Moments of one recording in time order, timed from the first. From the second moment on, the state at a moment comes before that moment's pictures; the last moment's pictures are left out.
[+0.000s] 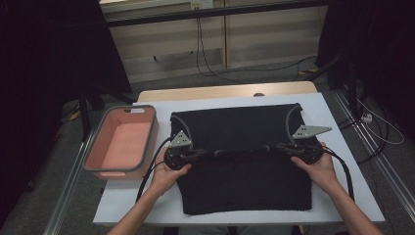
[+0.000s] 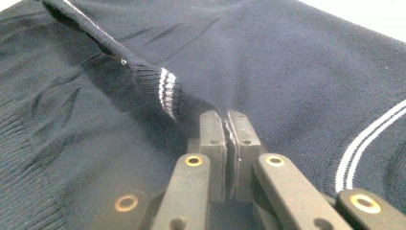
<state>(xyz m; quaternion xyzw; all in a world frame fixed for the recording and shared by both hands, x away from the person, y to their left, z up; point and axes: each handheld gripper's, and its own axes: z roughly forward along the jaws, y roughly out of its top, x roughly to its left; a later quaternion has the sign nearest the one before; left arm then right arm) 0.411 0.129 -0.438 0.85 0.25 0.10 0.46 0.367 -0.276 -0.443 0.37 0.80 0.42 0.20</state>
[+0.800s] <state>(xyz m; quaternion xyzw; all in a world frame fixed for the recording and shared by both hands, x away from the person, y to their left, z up) 0.389 0.142 -0.425 0.84 0.25 0.08 0.48 0.340 -0.272 -0.436 0.35 0.81 0.43 0.20</state>
